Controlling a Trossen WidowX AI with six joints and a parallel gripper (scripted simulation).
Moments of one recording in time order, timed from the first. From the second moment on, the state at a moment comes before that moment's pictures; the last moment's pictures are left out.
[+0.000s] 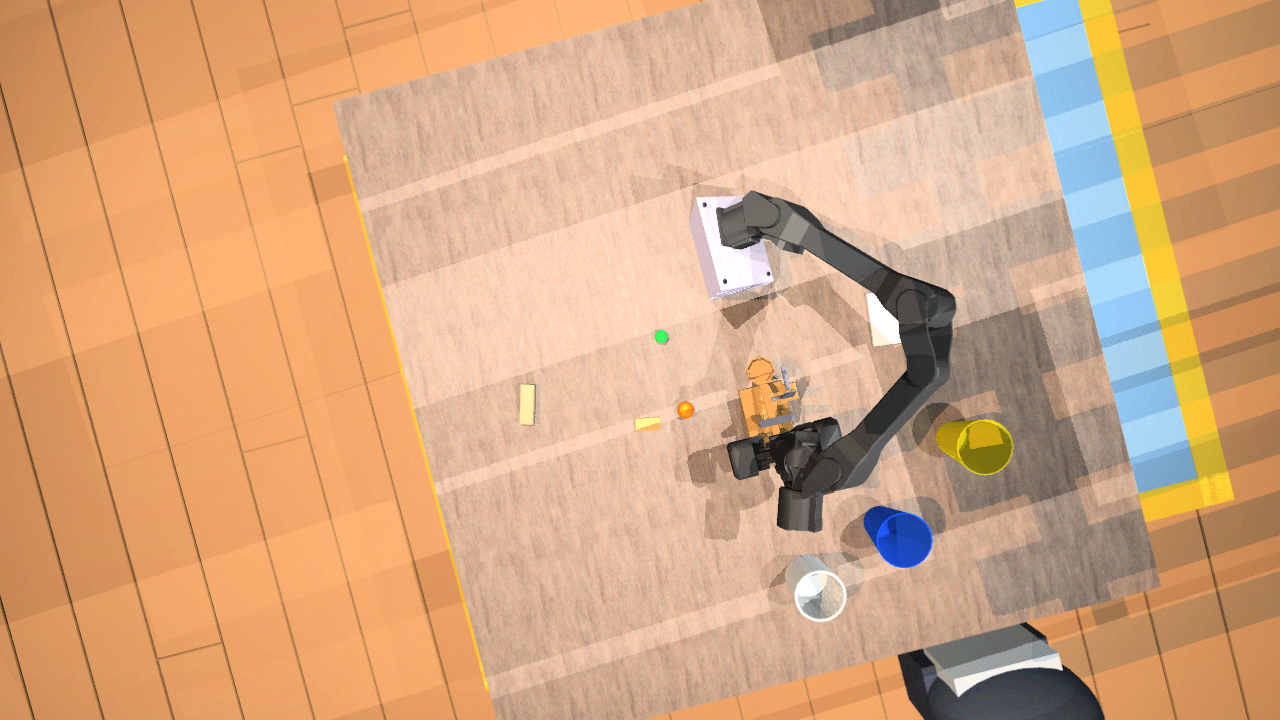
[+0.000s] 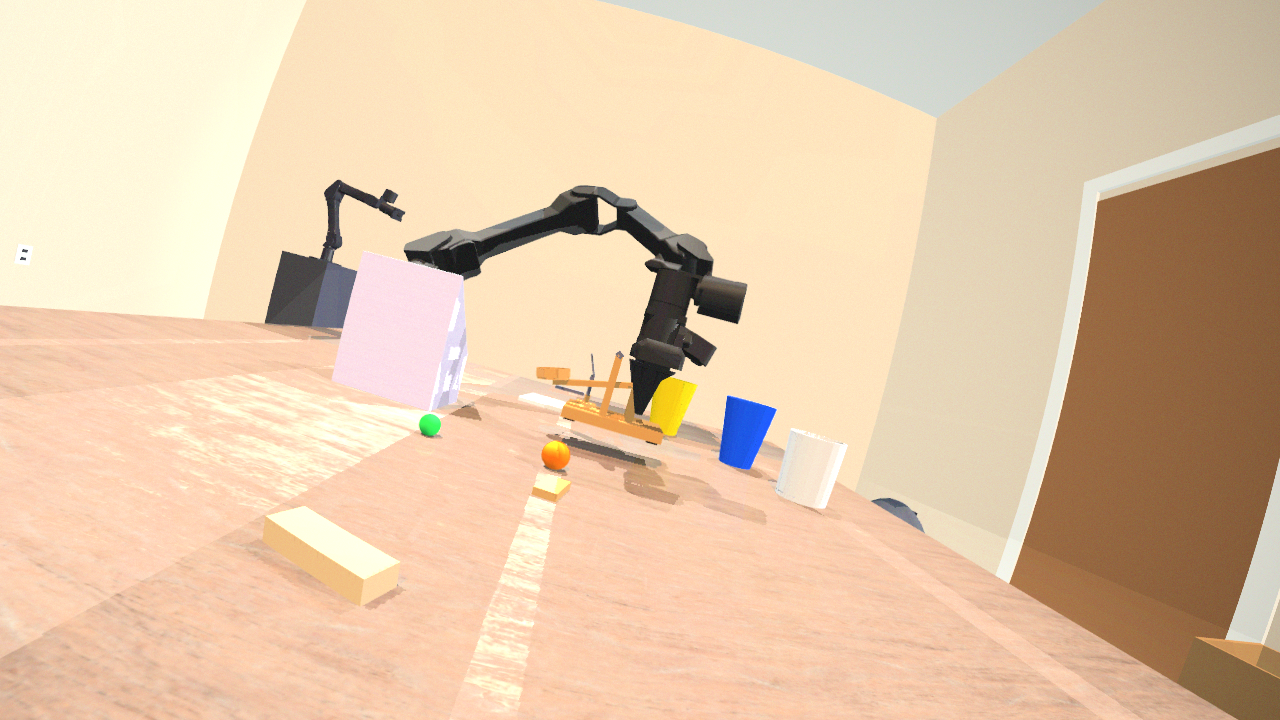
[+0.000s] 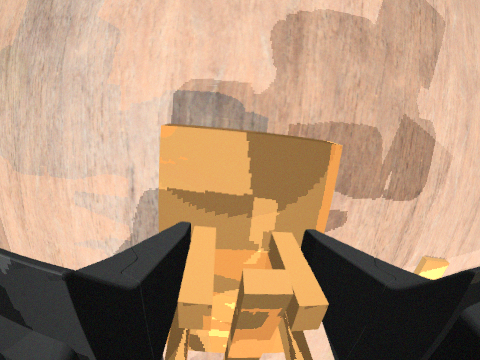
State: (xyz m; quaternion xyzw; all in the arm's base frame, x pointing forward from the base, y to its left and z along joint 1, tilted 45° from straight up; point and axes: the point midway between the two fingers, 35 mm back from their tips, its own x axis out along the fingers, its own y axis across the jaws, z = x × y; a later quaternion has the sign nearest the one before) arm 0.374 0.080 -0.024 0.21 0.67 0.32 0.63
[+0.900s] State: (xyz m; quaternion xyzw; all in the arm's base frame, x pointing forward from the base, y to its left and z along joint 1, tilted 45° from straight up) arm 0.377 0.103 -0.040 0.20 0.66 0.33 0.64
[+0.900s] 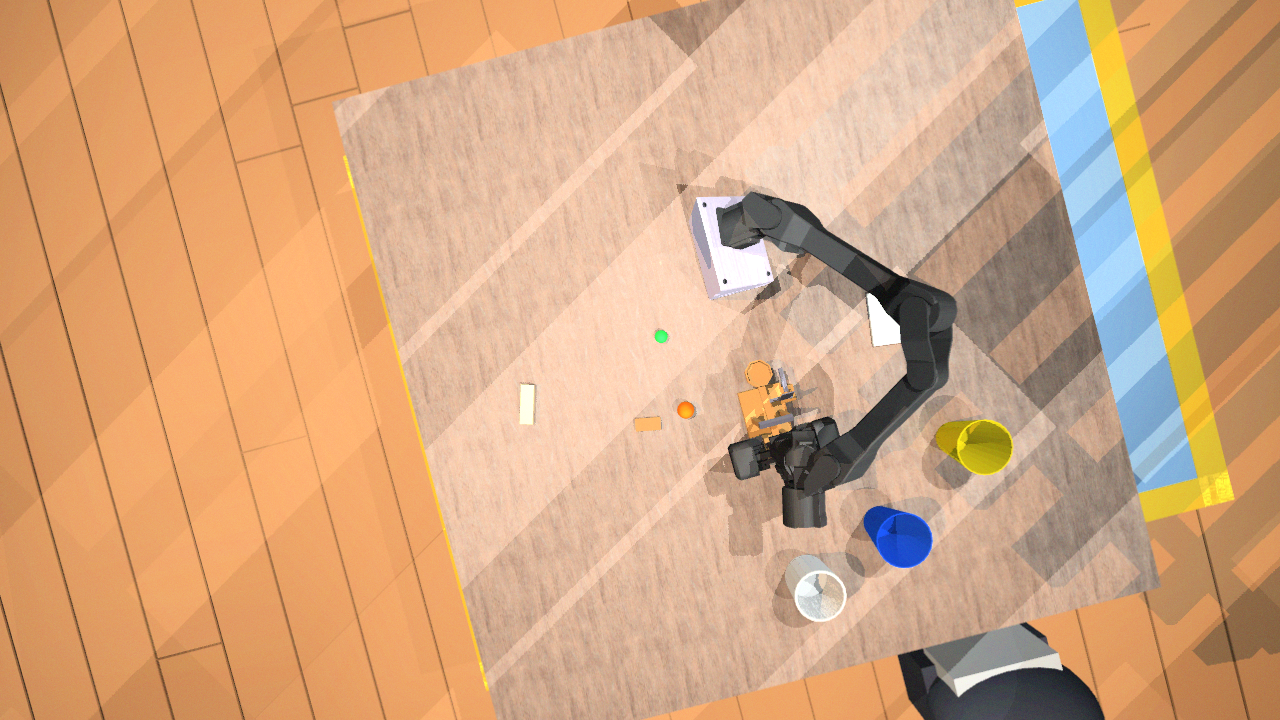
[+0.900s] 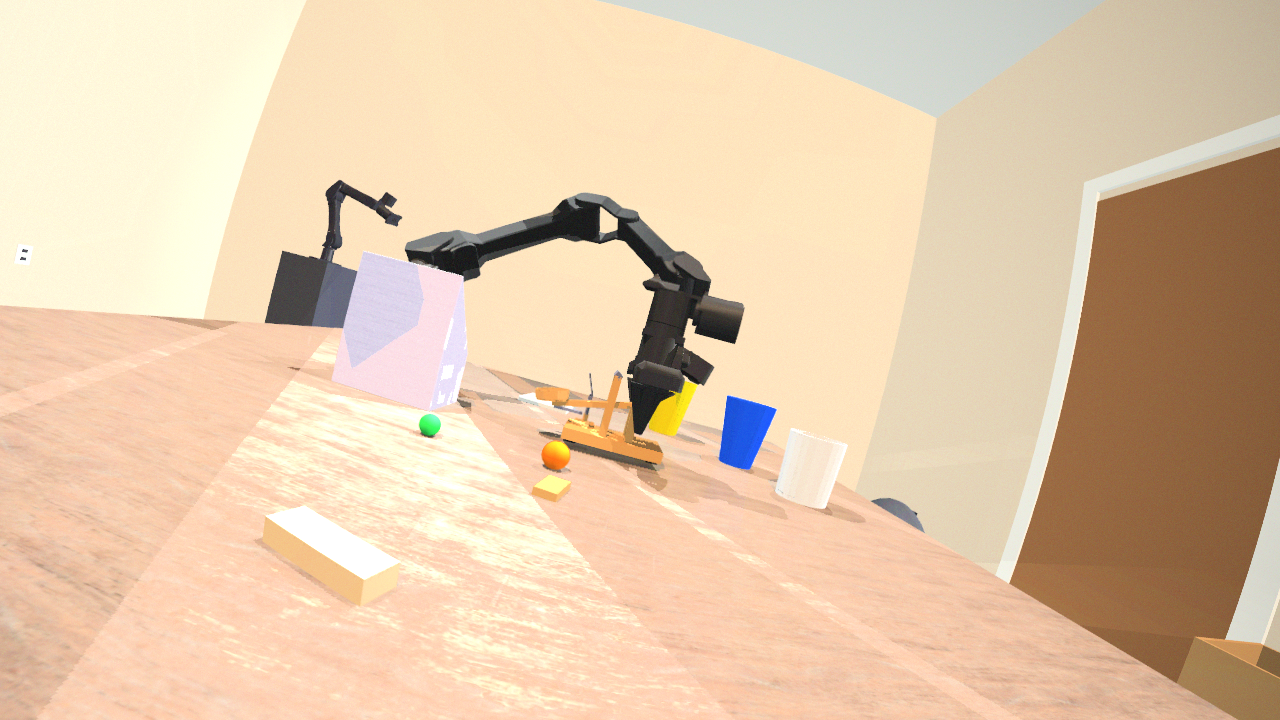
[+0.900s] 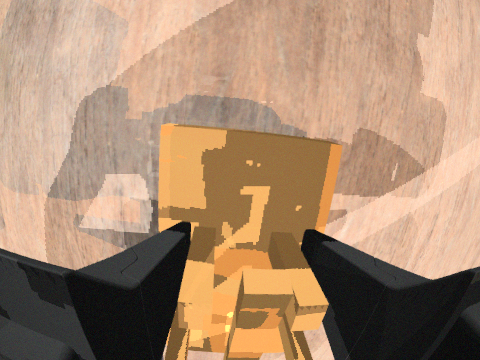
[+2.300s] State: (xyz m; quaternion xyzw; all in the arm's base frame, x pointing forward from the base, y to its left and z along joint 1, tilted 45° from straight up) arm 0.384 0.045 0.012 0.21 0.67 0.32 0.64
